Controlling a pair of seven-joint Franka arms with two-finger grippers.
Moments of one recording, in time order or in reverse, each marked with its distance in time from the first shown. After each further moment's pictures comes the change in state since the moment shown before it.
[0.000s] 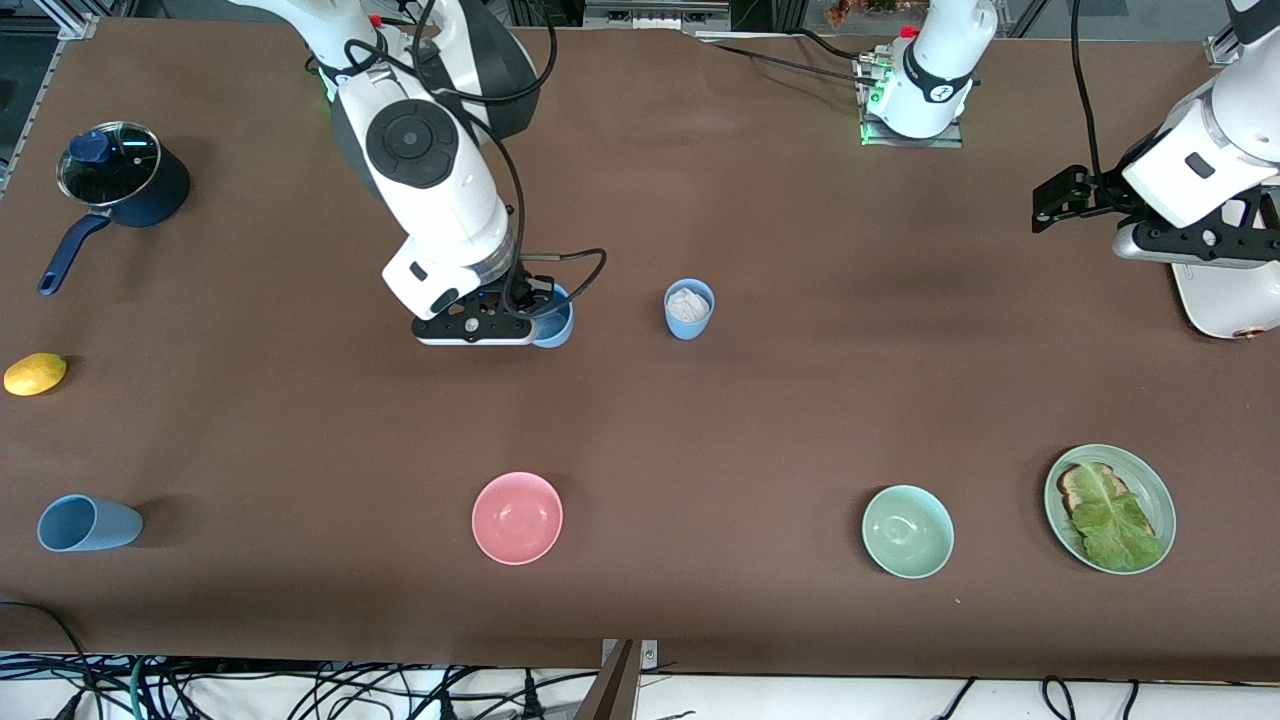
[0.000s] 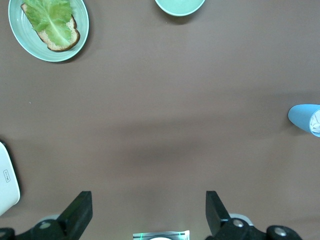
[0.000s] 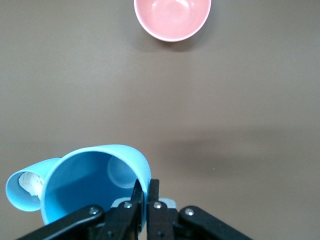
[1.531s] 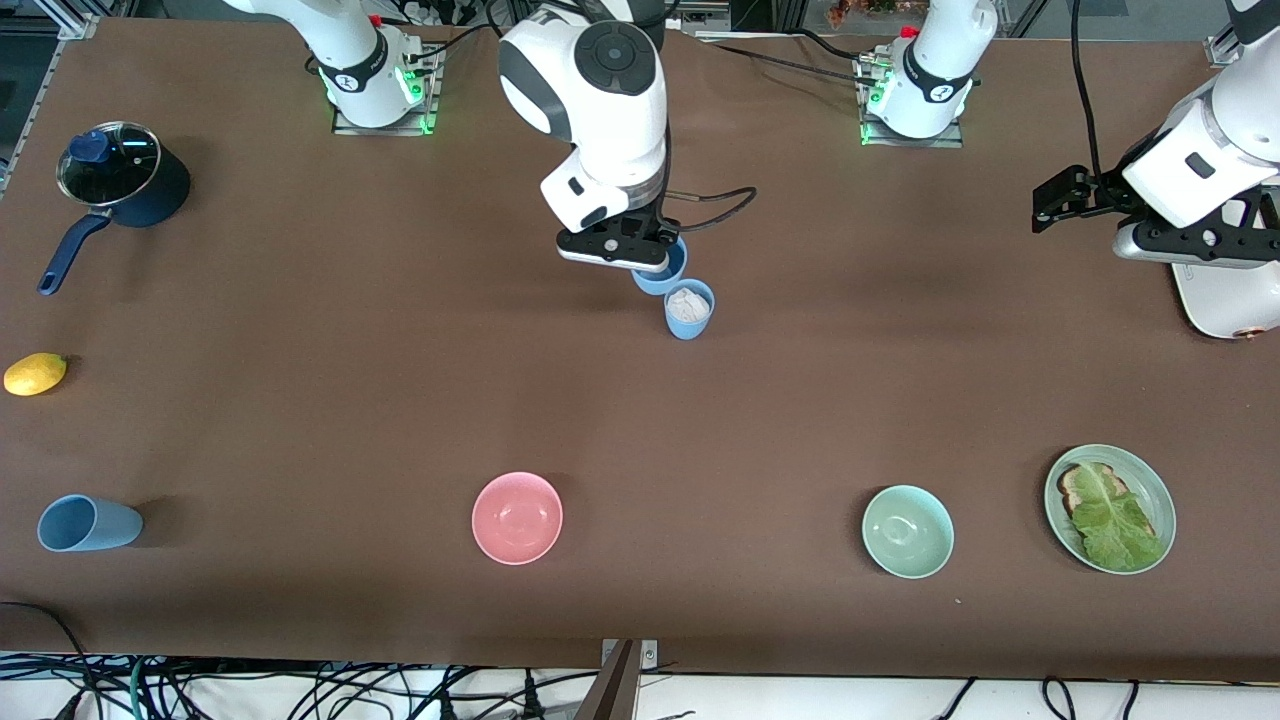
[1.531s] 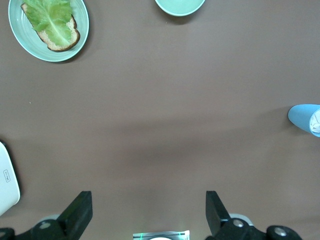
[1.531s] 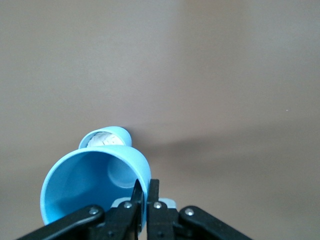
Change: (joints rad) left arm 0.000 0.000 0.000 0.000 0.000 0.000 0.000; right arm 0.254 0.101 0.001 0.082 -0.019 0.036 0.431
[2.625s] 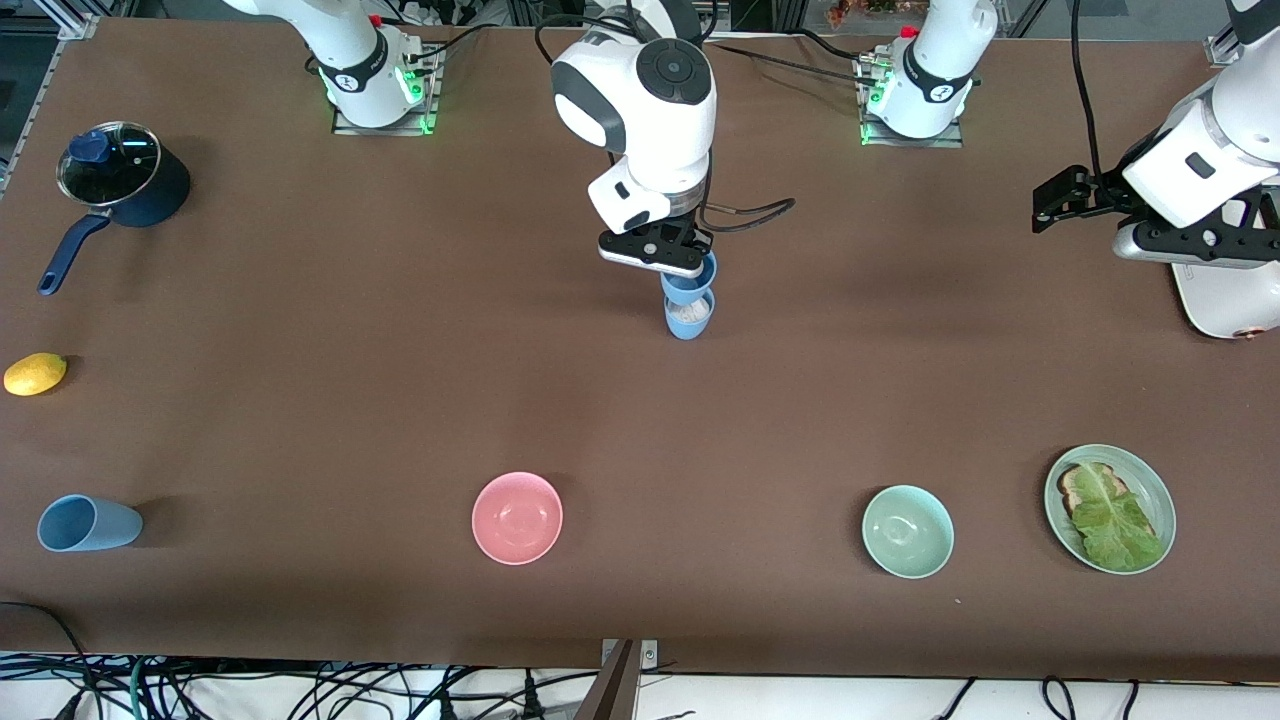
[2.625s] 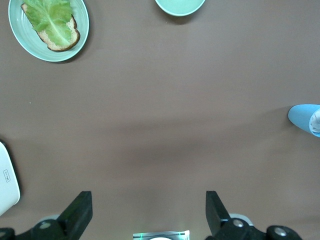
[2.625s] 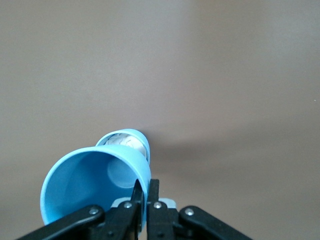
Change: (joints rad) left arm 0.000 0.000 0.000 0.000 0.000 -0.001 0.000; right arm 0.053 0.099 -0.004 0.057 -0.043 0.054 0.126
